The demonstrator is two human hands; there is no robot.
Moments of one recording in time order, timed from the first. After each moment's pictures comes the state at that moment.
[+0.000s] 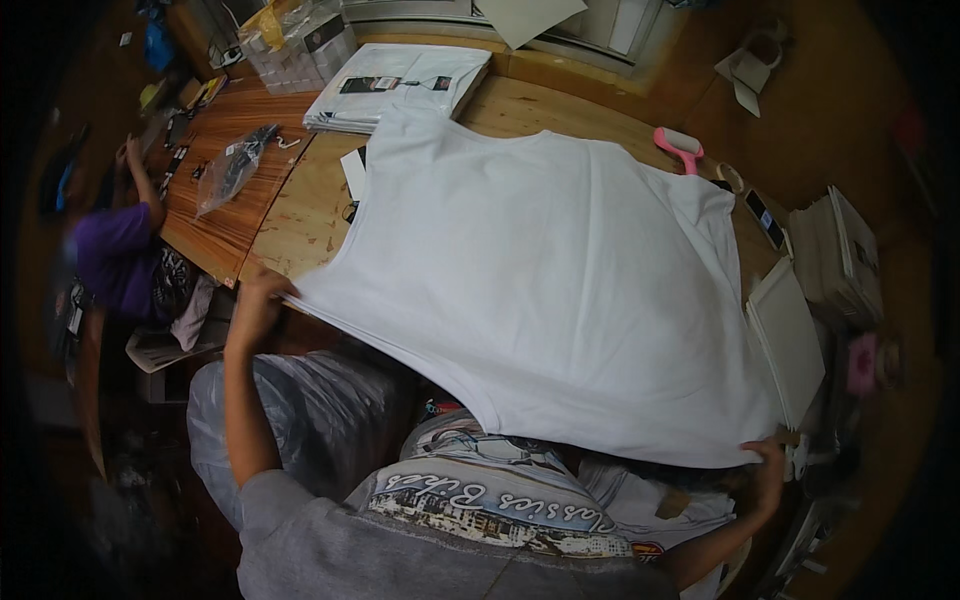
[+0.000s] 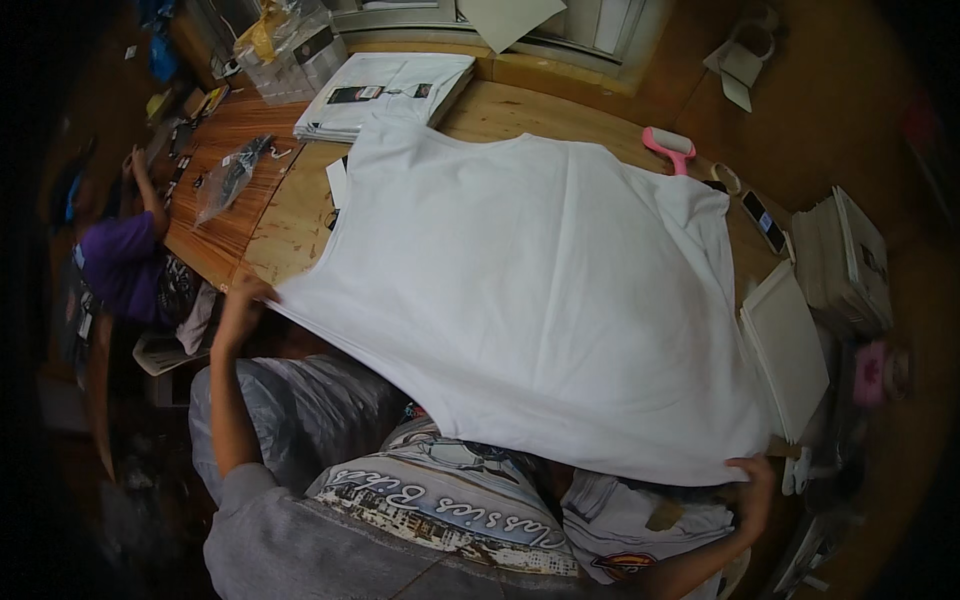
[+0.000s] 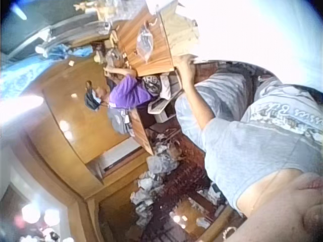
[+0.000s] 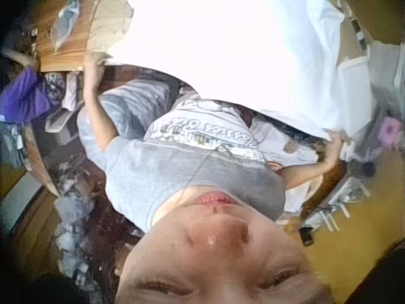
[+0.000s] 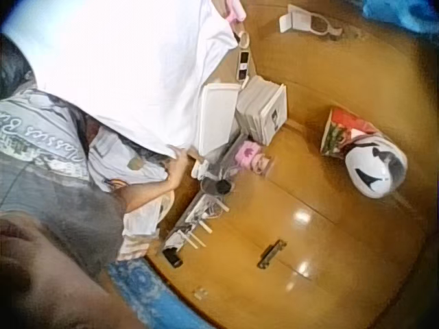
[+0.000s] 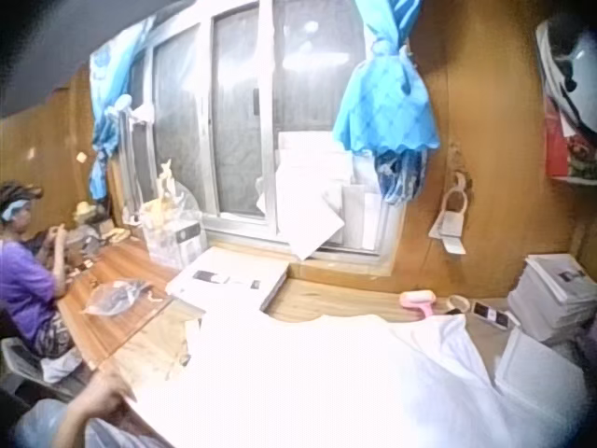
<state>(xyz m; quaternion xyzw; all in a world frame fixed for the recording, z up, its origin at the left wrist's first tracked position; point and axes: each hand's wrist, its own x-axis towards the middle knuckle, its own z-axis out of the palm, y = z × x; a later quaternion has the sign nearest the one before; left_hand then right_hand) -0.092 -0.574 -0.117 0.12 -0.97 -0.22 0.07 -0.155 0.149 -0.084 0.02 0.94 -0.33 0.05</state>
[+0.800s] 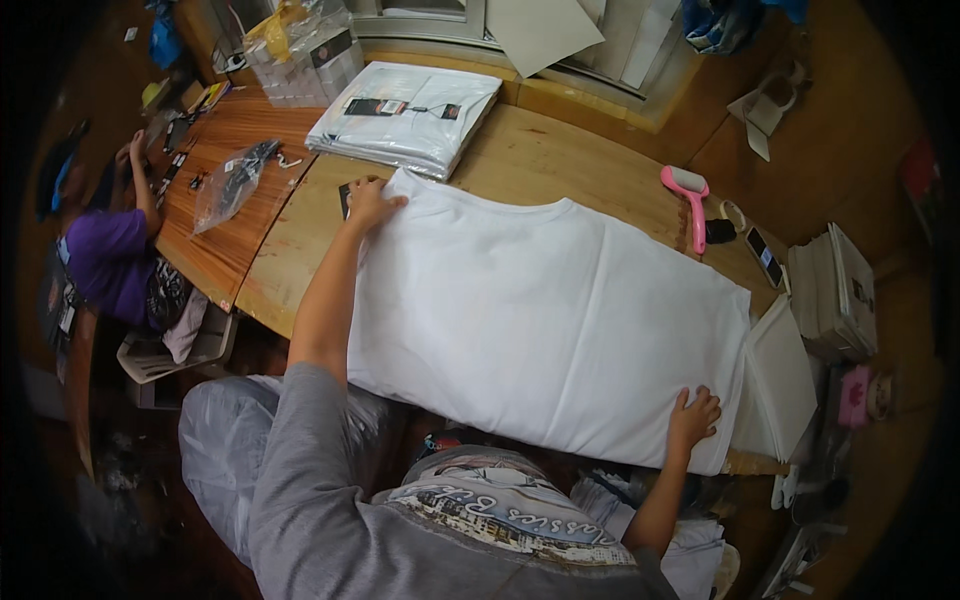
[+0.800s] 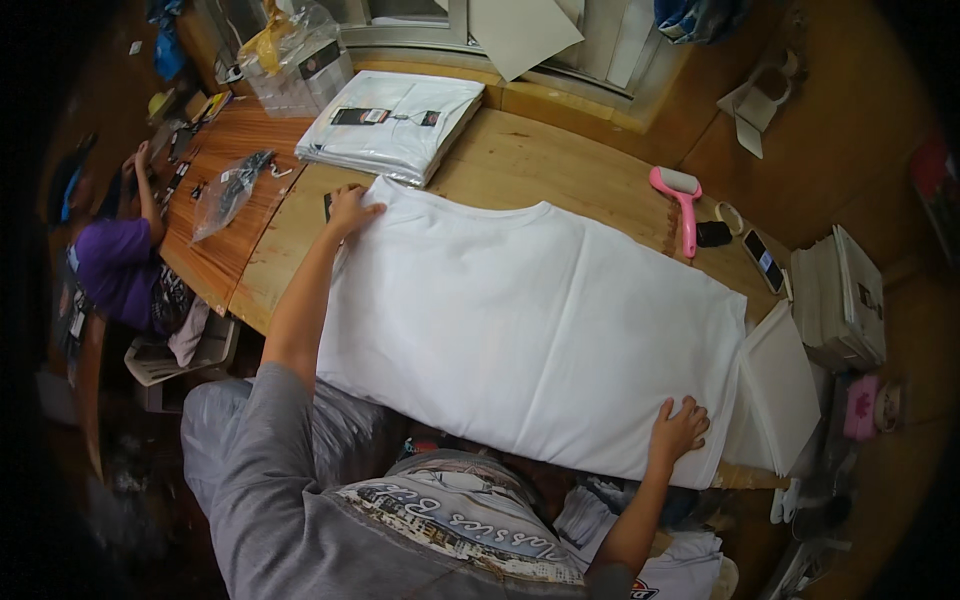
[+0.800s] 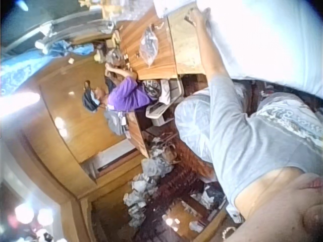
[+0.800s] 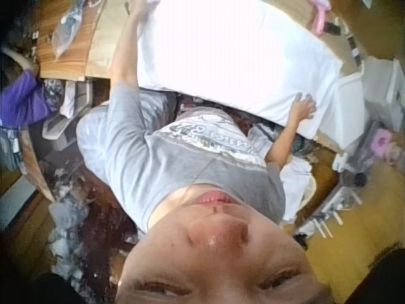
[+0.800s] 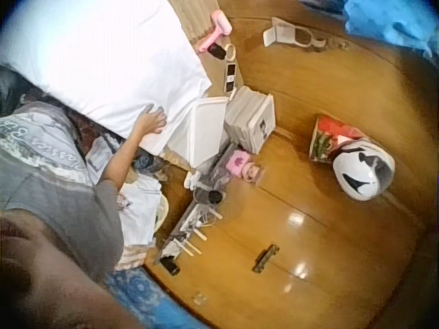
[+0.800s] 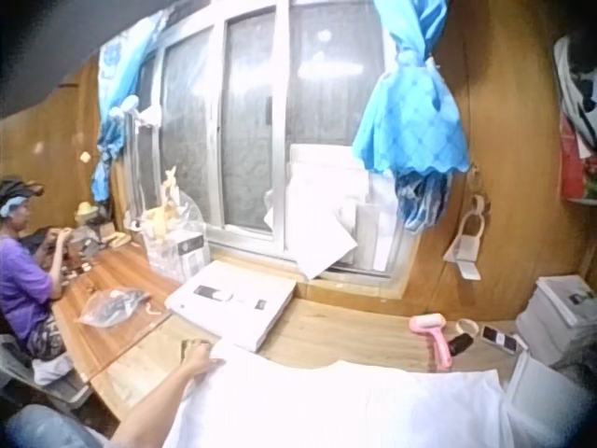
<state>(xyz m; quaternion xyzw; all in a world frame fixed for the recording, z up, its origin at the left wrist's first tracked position) -0.351 -0.596 -0.226 0.24 -0.95 -0.12 0.17 -0.261 0.005 -0.215 0.20 0.98 0.01 -0.08</state>
